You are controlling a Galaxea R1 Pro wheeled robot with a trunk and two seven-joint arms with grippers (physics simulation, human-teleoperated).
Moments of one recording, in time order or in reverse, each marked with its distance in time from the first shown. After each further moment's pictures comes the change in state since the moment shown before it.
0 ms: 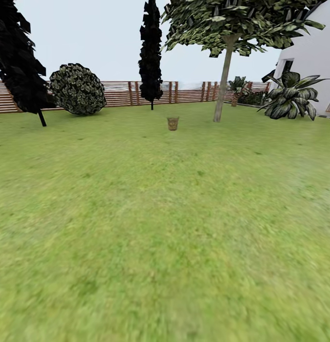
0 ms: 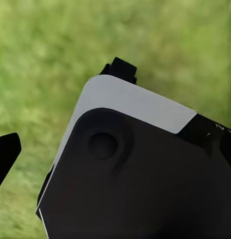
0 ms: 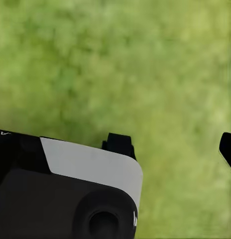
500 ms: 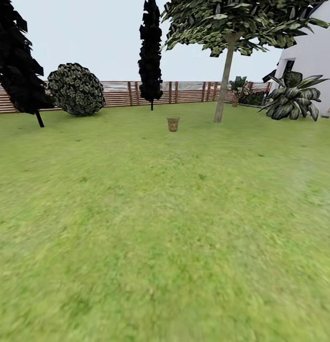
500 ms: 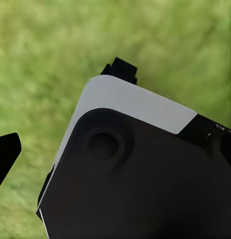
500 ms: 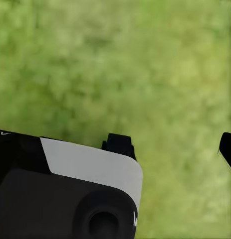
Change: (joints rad) left arm 0.000 0.001 0.000 0.000 0.000 0.000 0.000; right arm 0.000 0.000 0.000 0.000 0.000 -0.001 0.000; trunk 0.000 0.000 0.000
